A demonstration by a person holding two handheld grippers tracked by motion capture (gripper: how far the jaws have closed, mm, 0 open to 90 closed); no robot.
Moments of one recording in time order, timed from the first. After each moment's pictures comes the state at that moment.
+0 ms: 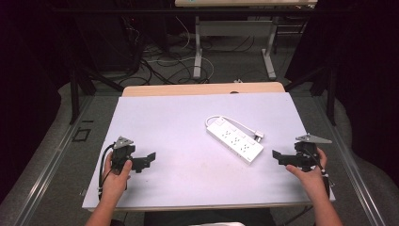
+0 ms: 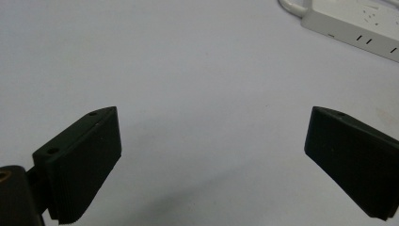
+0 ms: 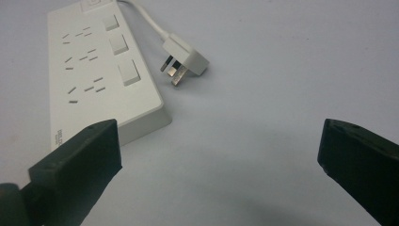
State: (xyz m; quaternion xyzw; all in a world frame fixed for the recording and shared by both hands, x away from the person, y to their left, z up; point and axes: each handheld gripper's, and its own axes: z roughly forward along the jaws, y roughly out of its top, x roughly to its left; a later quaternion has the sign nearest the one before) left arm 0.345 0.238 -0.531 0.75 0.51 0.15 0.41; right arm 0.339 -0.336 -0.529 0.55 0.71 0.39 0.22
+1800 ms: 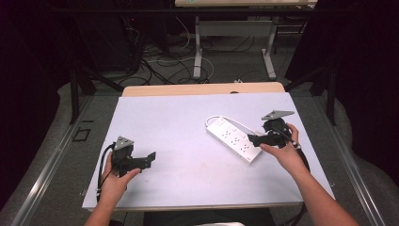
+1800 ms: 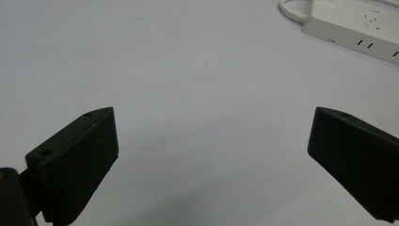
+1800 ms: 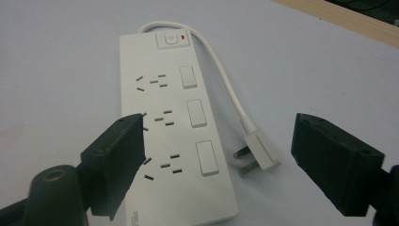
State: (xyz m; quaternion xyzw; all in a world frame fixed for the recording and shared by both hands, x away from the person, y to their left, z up) left arm 0.337 0.230 -0.519 0.74 0.50 0.18 0.40; right arm 0.390 -0.249 -0.471 0.44 0.80 0.35 0.22
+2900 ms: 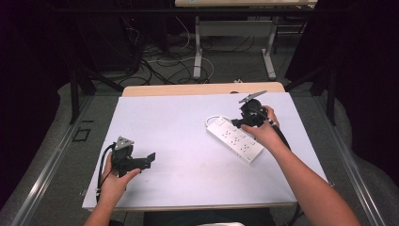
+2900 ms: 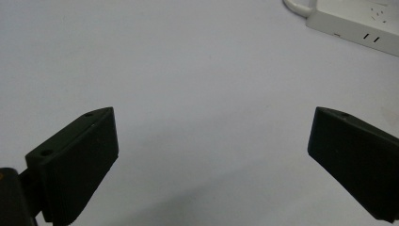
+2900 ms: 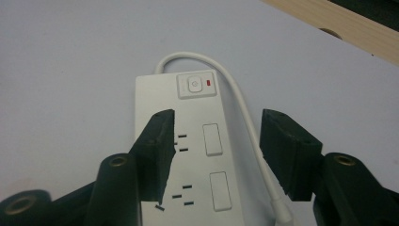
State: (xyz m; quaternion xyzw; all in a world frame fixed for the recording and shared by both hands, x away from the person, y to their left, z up) left arm 0.338 0.231 -0.522 0.75 0.50 0.18 0.39; right arm 0.456 -0.196 -0.460 0.41 0.83 0.33 0.18
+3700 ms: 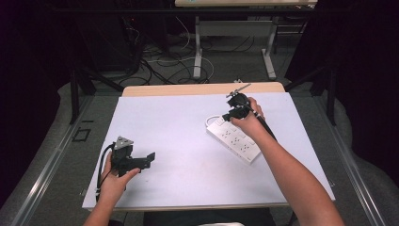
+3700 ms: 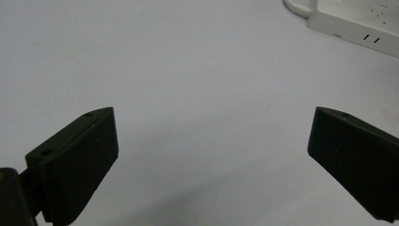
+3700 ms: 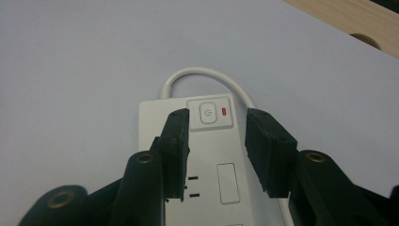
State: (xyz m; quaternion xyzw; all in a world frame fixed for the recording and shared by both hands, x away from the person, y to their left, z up) left arm 0.339 0.233 -0.522 0.75 0.51 0.18 0.39; right arm 0.493 -0.162 -0.468 0.42 0.84 0.31 0.14
